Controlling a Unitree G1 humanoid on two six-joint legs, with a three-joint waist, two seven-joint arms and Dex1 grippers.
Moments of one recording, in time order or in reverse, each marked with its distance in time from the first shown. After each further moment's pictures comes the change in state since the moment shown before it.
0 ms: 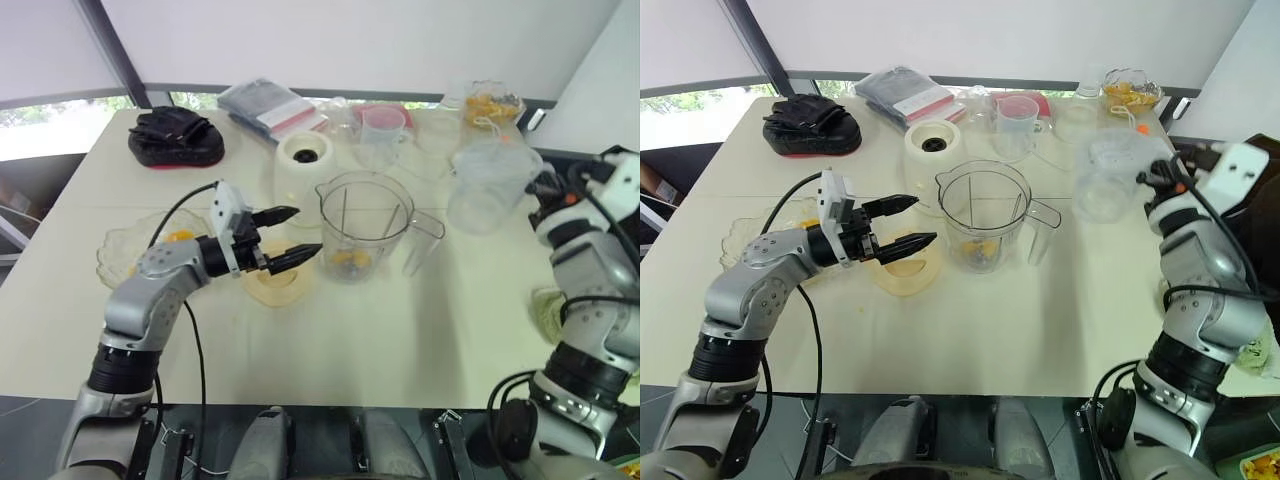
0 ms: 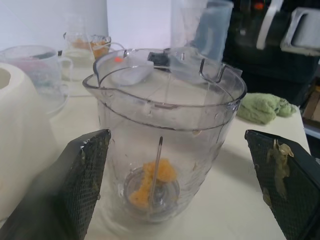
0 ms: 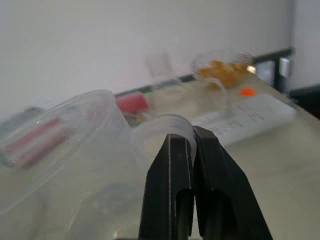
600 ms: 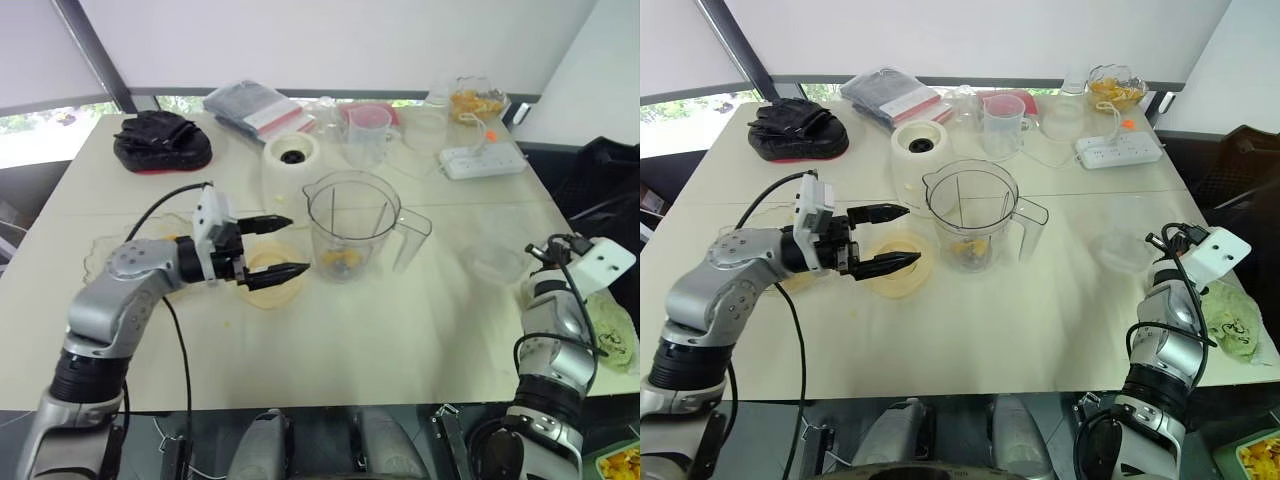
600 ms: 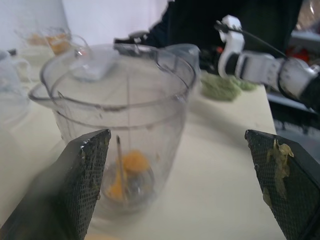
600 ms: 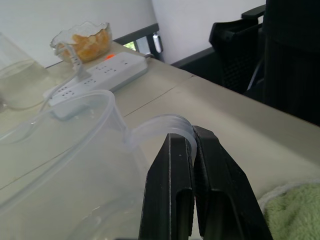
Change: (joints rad) left arm 0.037 0.155 0.020 -0.088 -0.049 0.013 -0.161; right arm 0.075 0.067 0.020 0.425 -0.116 -0.542 -0.137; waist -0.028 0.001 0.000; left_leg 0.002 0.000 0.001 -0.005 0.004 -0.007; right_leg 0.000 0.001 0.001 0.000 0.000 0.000
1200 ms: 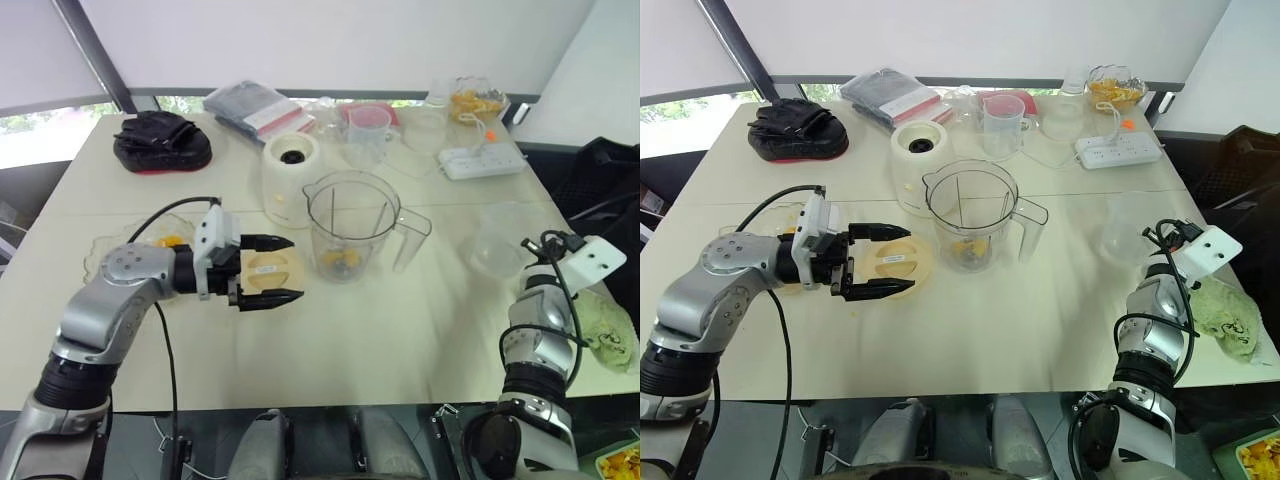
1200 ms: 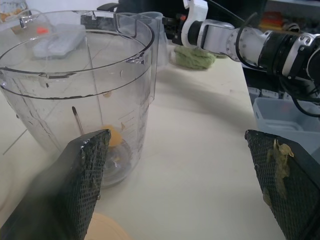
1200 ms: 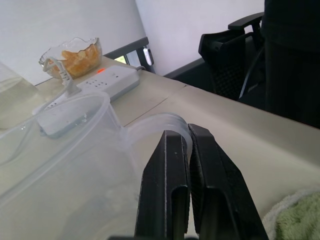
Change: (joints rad) left arm 0.033 0.044 -0.035 -0.017 0.045 -0.032 -0.083; right arm -0.060 -0.009 0.030 0.177 0.002 -0.180 -0.030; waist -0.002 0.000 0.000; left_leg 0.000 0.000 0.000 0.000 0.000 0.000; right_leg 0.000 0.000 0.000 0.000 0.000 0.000
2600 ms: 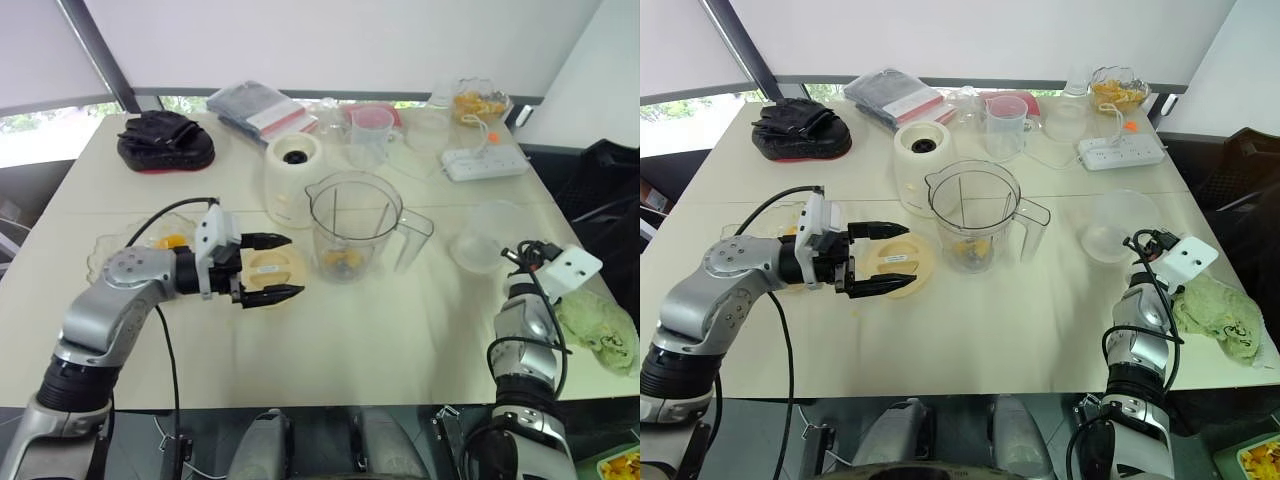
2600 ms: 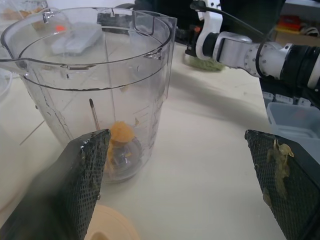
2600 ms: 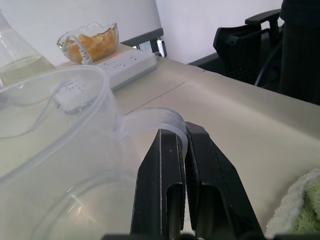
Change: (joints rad) left arm 0.012 -0.012 0.000 0.000 0.001 0.000 0.055; right arm 0.072 0.008 0.107 0.018 0.016 -0.081 0.002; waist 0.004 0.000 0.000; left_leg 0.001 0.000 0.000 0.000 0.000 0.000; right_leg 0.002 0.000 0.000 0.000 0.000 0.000
